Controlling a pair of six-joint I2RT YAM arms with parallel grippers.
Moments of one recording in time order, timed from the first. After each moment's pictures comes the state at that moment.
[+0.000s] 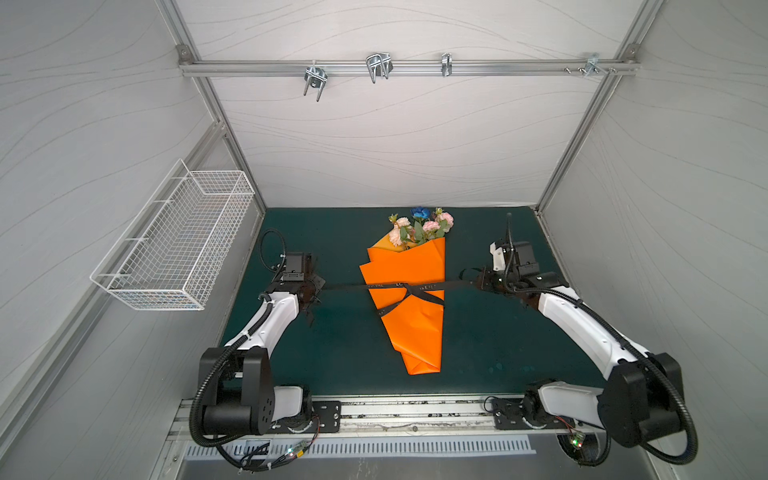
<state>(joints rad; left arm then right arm) 0.03 1.31 0.77 -0.43 -0.06 -0.97 0.28 1.24 0.85 -0.51 -0.17 0.40</state>
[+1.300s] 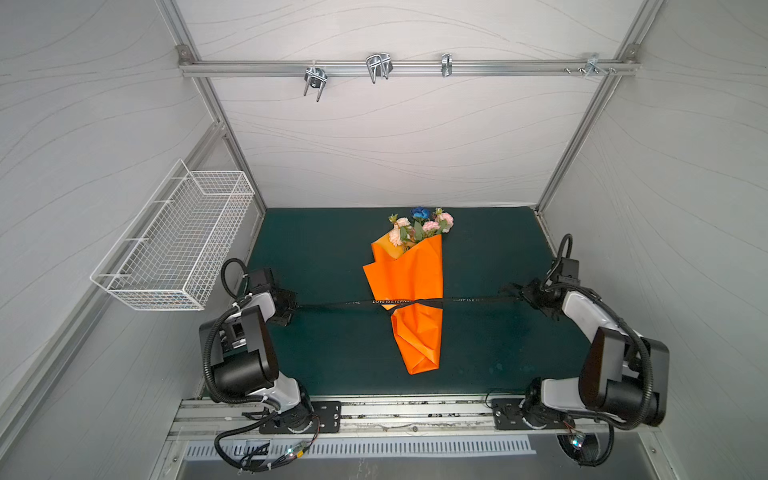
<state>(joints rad) 0.44 1.53 0.70 -0.34 0.19 -0.99 -0.27 1.36 0.74 -0.41 -0.18 0.51</state>
